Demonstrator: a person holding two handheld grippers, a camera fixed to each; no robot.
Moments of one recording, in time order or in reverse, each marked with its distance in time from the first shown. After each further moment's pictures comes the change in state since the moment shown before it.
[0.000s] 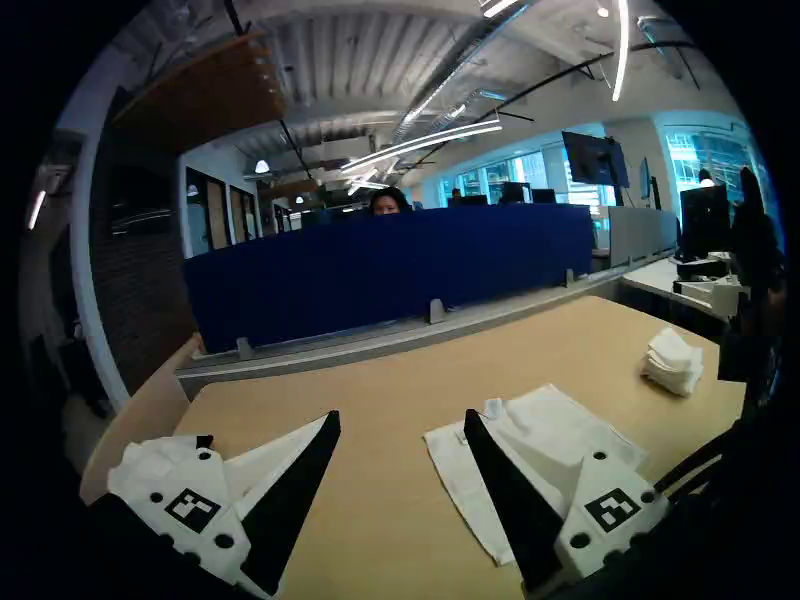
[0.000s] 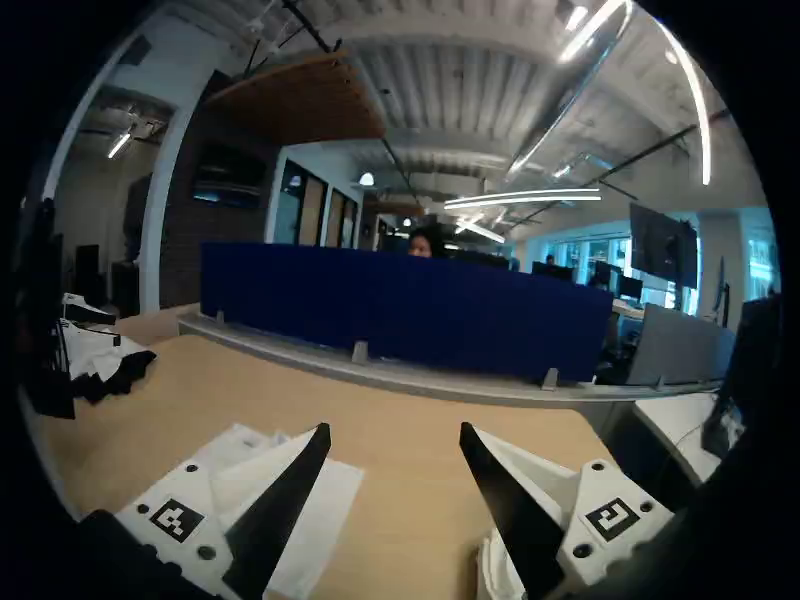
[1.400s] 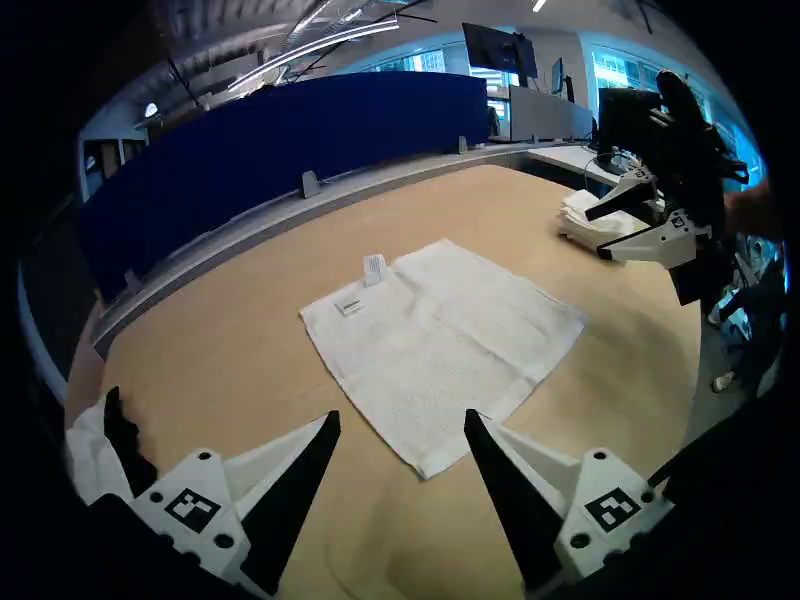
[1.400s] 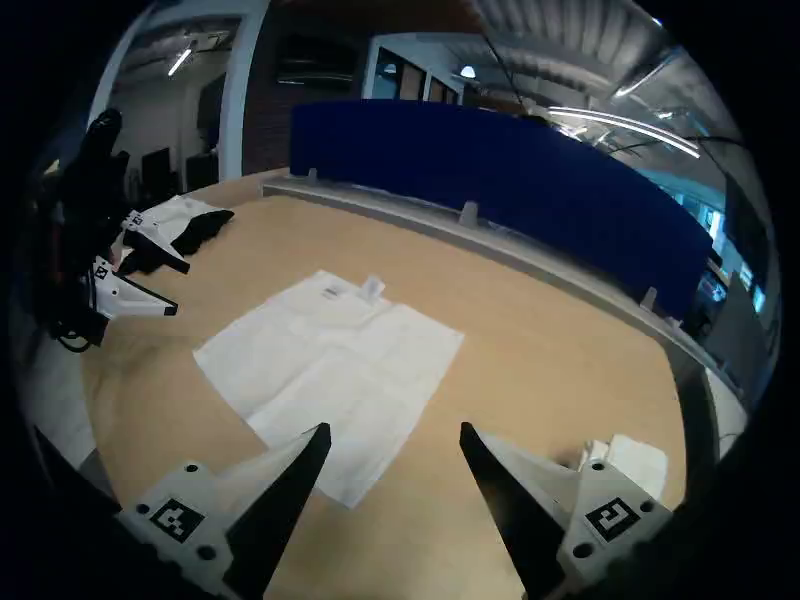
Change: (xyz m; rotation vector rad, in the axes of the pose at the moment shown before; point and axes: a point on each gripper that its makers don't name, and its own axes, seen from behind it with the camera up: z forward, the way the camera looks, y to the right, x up) left arm -0.143 0.103 0.002 -0.345 -0.371 0.149; right arm -0.156 -0.077 -0.009 0.303 -0.406 -0.124
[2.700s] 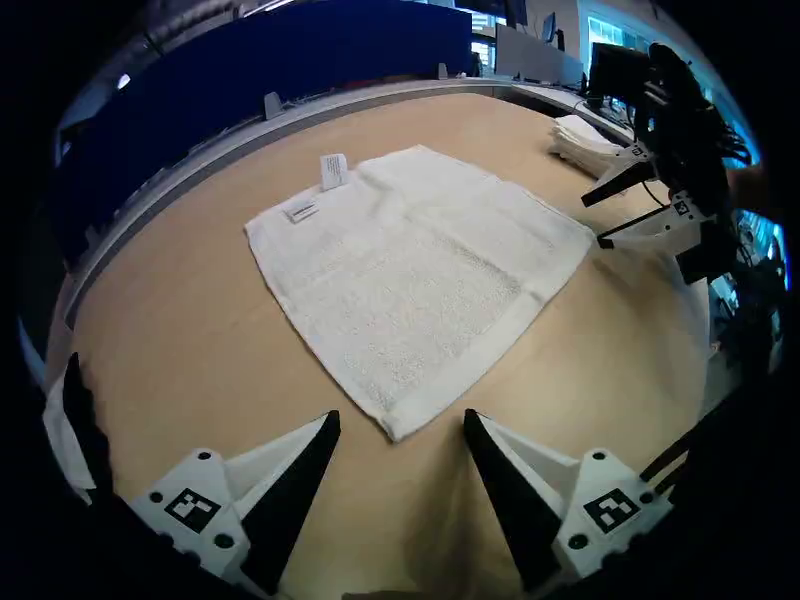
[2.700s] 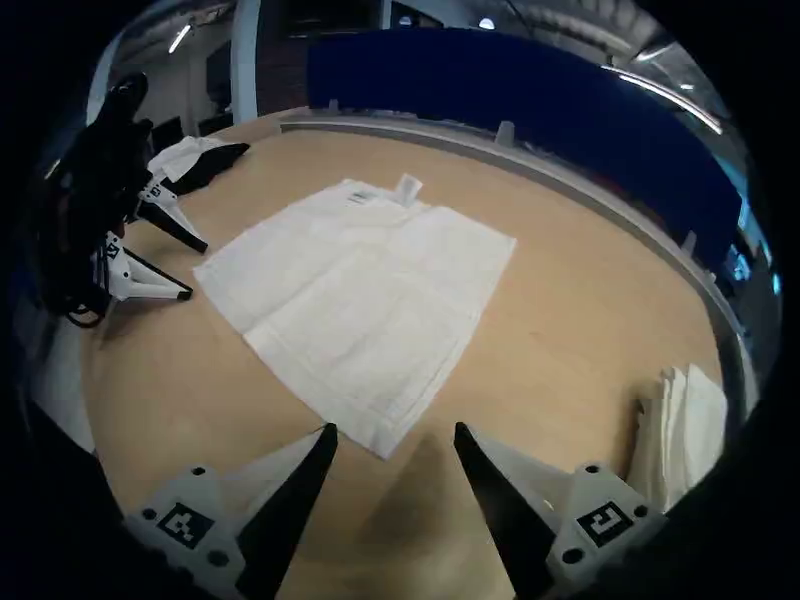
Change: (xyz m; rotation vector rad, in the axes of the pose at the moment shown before) left arm -0.076 0.025 0.048 -0.092 -0.212 0.010; right arm -0.096 -0.034 0.031 0.098 -0.188 0.013
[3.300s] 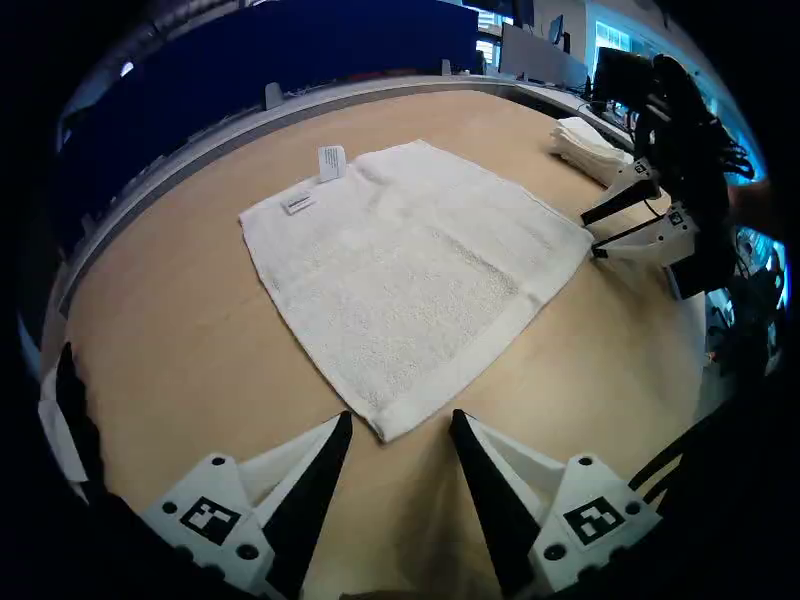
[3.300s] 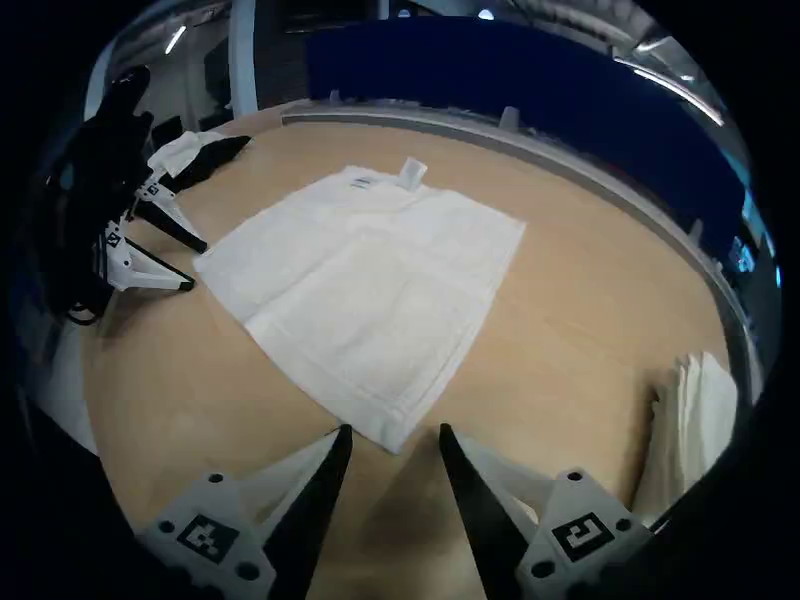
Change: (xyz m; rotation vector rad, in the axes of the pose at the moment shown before) left arm -0.001 0.005 0.007 -0.020 -0.016 -0.033; right arm -0.012 -0.007 0.007 0.024 -0.030 0.022
